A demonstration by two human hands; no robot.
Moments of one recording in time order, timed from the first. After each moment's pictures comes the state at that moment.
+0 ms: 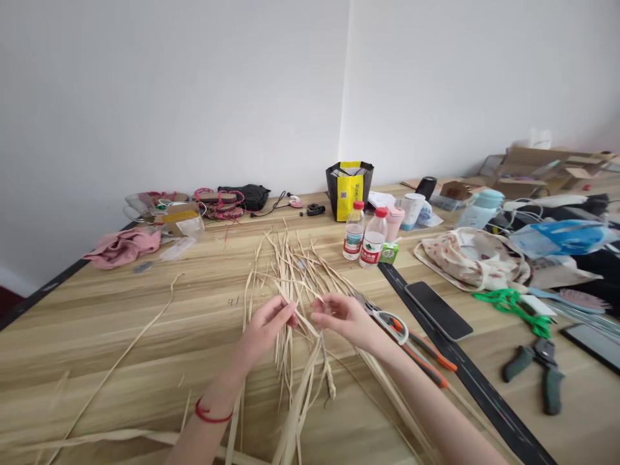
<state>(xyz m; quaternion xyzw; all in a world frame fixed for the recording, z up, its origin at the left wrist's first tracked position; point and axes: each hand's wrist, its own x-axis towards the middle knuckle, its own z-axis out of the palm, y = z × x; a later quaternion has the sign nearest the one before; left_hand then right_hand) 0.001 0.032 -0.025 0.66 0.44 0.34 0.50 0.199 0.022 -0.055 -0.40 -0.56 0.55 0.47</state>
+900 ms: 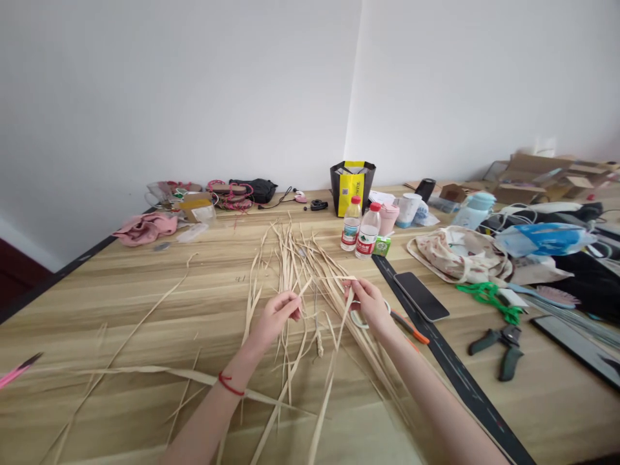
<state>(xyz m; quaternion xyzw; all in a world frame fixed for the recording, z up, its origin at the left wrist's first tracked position) 0.021 -0.009 -0.054 0.61 0.43 0.39 0.54 0.248 -0.001 -0.086 -0.48 -0.39 0.52 0.59</state>
